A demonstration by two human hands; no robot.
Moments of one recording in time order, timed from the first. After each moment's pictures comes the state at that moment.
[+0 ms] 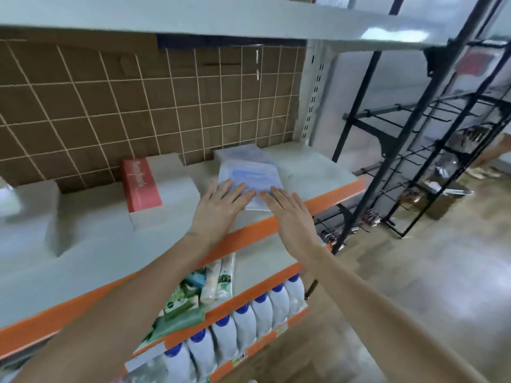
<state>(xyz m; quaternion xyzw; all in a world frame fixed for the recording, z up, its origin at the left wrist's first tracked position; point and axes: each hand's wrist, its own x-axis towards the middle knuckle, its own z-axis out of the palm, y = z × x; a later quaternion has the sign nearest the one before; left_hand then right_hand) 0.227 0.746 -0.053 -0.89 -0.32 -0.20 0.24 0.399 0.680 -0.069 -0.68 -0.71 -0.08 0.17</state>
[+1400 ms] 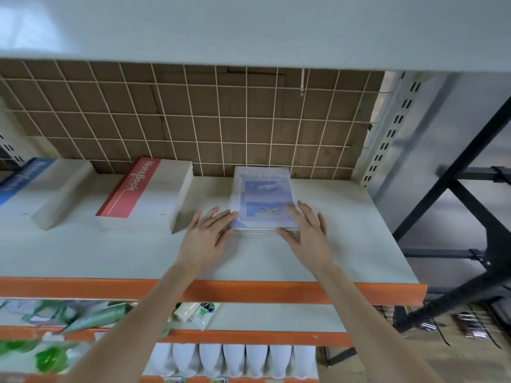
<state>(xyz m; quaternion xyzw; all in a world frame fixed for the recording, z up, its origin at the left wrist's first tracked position) 0.321 0.812 -0.107 -0.75 -0.61 -0.26 0.06 0.553 0.866 -0.123 -0.55 -0.79 0.12 0.26</state>
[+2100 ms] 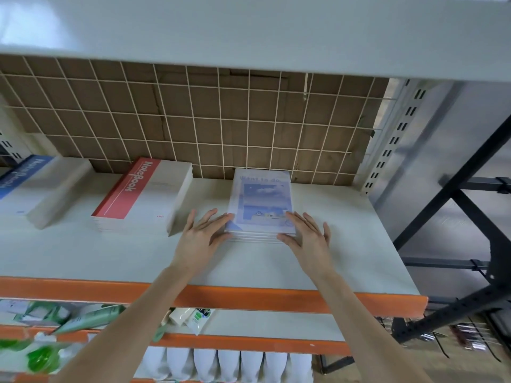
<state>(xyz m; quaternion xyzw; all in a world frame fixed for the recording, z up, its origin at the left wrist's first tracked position) 0.315 0.818 -0.112 -0.75 -0.60 -0.28 0.06 0.557 0.872 -0.129 -0.56 -0.77 0.13 0.26</state>
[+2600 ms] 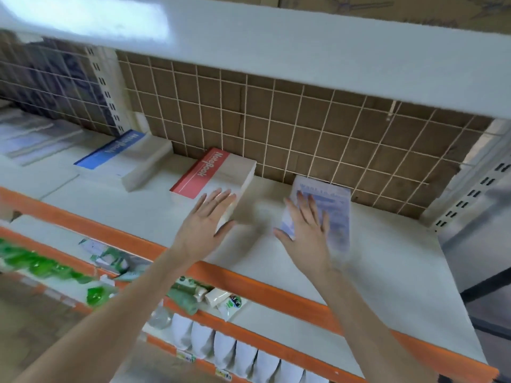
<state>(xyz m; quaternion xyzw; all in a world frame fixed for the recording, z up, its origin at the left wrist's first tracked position) 0.249 0.761 -0.072 -0.69 -0.69 -0.22 0.07 0.452 0.852 -0.071 -0.45 -0.87 0.10 0.17</state>
